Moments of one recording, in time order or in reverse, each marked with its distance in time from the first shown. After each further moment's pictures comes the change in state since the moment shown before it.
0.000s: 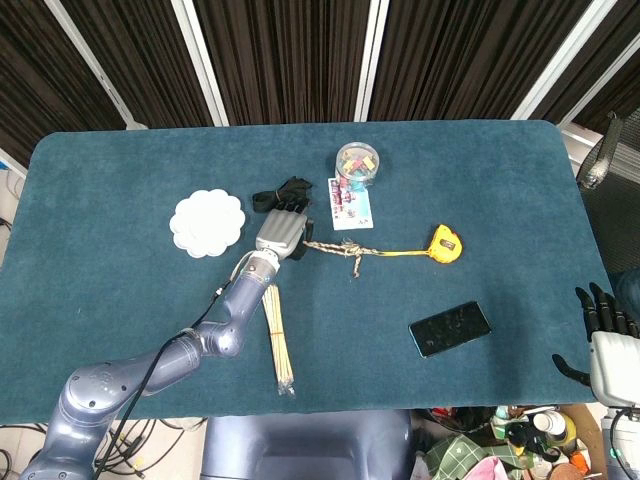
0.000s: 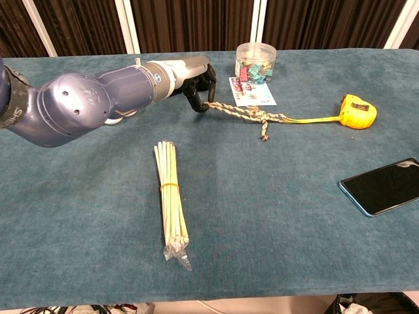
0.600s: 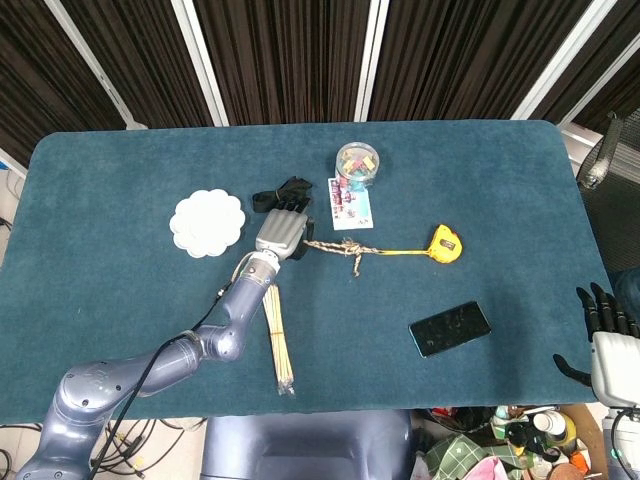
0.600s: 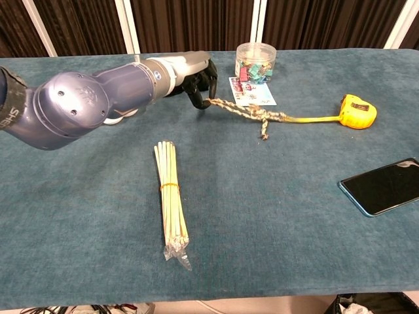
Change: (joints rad) left arm 0.012 0.018 0.002 -0.063 -0.015 0.054 0.029; right arm -0.001 0.002 0.000 0.002 -0.003 0.003 0.007
